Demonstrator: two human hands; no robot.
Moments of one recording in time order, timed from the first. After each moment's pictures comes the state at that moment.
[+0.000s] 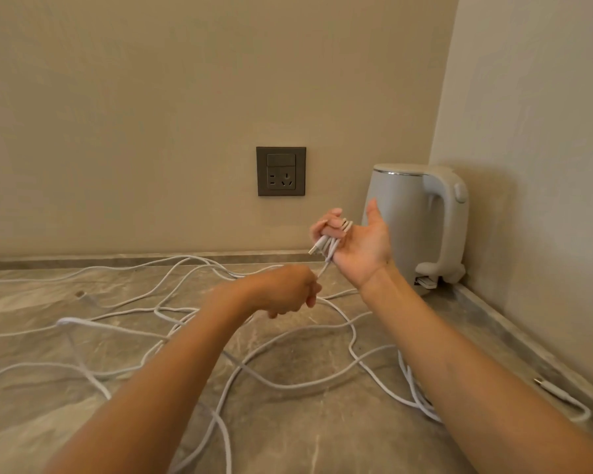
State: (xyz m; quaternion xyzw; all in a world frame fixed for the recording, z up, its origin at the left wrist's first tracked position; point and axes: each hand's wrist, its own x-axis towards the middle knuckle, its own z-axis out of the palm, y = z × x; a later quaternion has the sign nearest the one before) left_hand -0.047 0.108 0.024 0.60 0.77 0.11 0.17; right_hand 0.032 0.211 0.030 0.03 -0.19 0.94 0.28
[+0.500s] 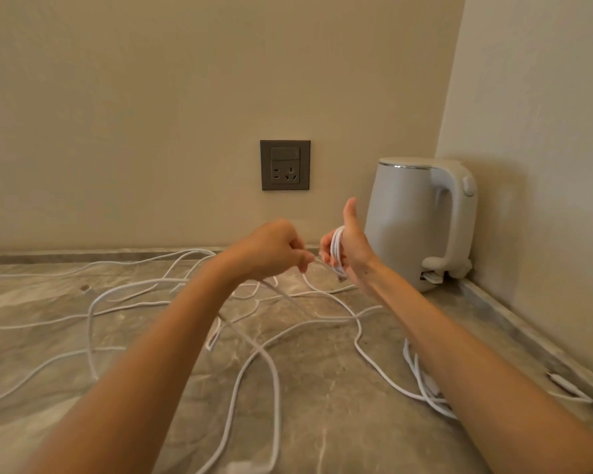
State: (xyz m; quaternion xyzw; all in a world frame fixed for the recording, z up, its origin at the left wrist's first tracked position) left_hand -0.057 0.092 0.054 0.59 0.77 0.24 0.08; right_hand 0.023 0.215 0.011 -0.25 -0.70 0.60 0.31
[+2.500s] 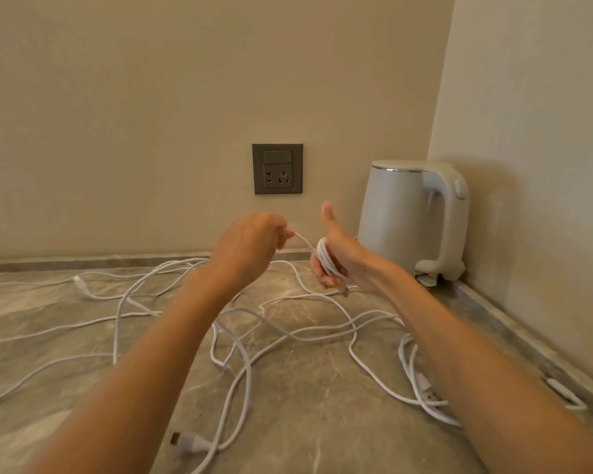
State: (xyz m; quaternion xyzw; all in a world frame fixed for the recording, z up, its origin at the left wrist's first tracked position) left_hand -0.070 0.095 0.048 0.58 0.76 0.26 -0.15; right_hand 0.034 0.215 0.025 -0.22 -0.81 0.54 0.11
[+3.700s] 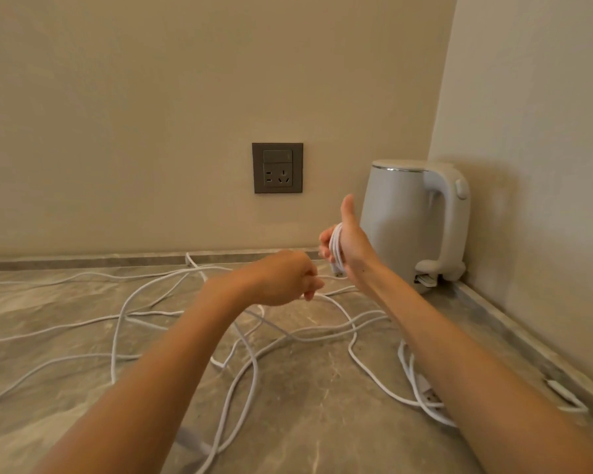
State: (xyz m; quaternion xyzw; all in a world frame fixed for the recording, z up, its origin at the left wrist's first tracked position) left_hand -0.047 0.103 0.039 0.65 0.74 0.12 0.09; right_hand 0.026 0.217 0.019 -0.26 -0.65 0.61 0.36
